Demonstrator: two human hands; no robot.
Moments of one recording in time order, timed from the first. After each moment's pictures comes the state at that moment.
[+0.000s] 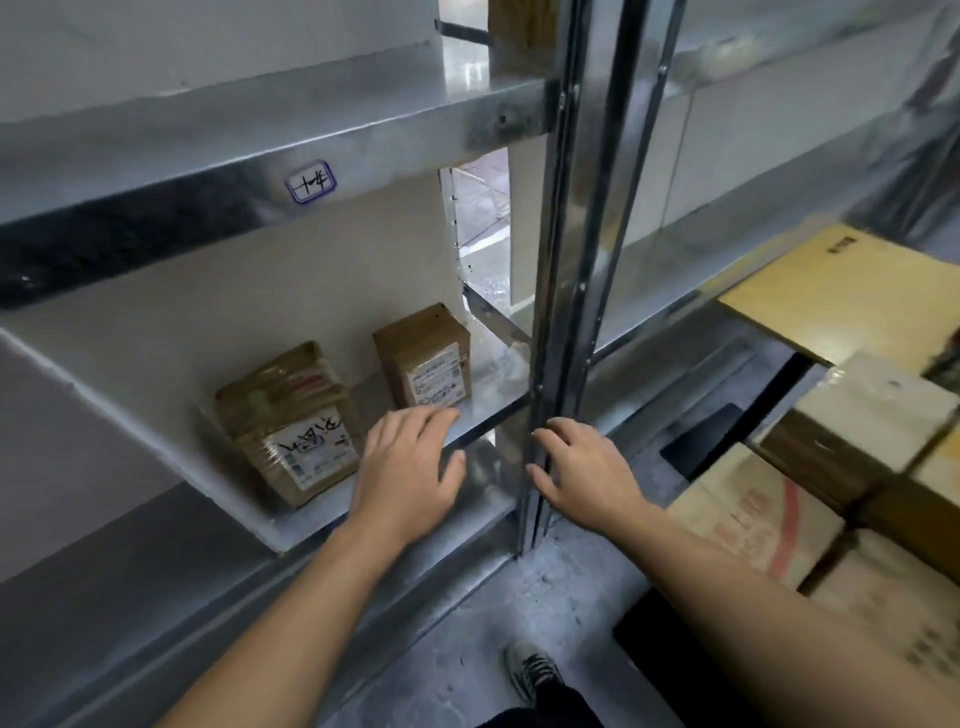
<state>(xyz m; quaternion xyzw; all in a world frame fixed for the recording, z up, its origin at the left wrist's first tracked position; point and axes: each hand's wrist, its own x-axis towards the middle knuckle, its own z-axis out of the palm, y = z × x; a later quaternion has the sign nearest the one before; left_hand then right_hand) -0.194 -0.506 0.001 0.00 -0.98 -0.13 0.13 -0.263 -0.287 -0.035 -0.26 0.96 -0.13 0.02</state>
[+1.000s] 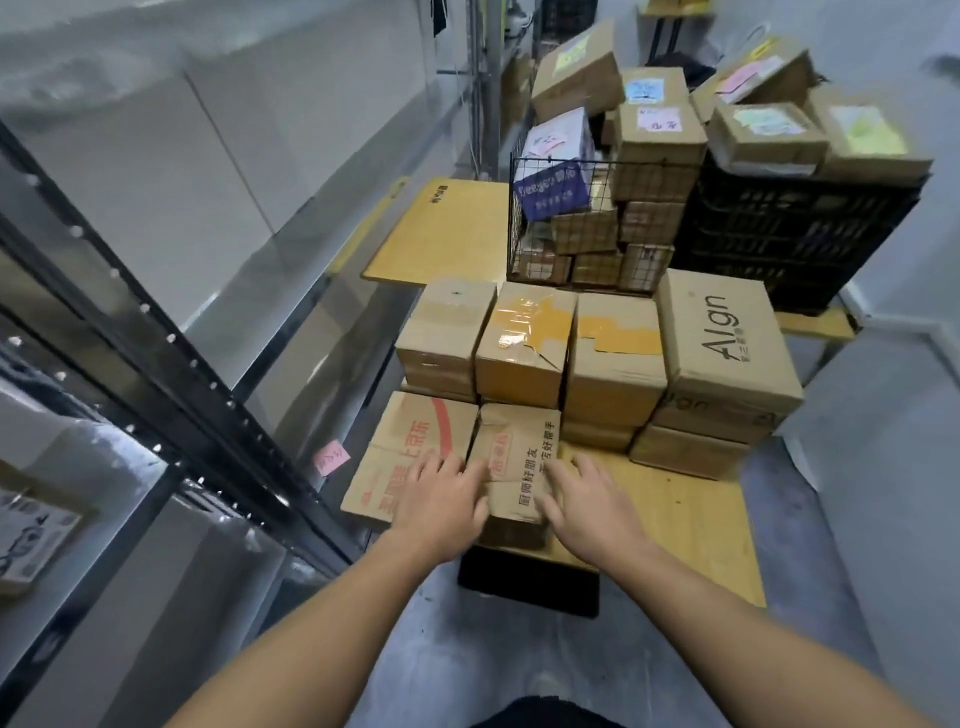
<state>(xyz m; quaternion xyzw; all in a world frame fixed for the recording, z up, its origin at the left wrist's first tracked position) -0.184 -0.155 -0.055 -0.38 -0.92 -0.01 -0.06 -0.081 0.019 -0.072 0.22 0.96 -0.16 0.07</state>
